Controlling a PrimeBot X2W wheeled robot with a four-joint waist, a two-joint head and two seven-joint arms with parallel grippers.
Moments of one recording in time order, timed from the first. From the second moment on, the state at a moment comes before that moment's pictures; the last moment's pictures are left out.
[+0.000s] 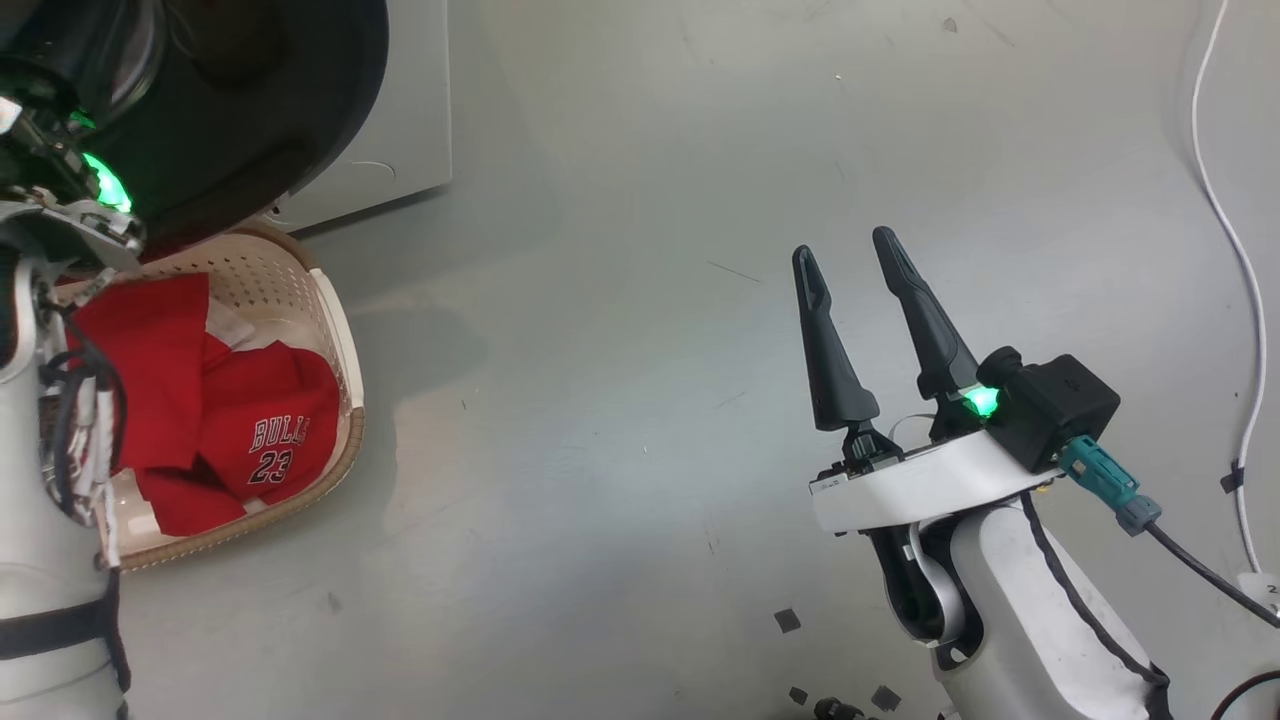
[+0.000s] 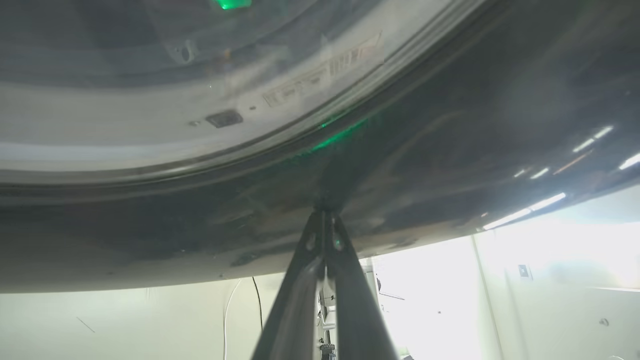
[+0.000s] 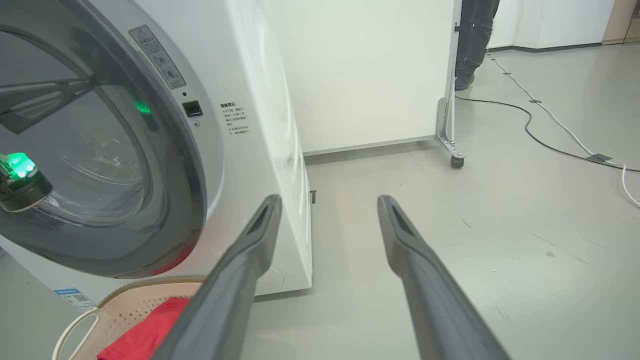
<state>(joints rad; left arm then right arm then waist) -0.76 0.18 0.05 0.14 -1.64 0.06 0.51 -0.28 -0.05 0.43 0.02 0.46 -0.06 -0.25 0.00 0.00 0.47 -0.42</state>
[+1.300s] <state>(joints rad) -0.18 0.03 0.08 0.17 -1.77 -0.12 0.41 -0.16 -0.09 0.35 0.18 0.37 -0.05 -0.25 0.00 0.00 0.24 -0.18</state>
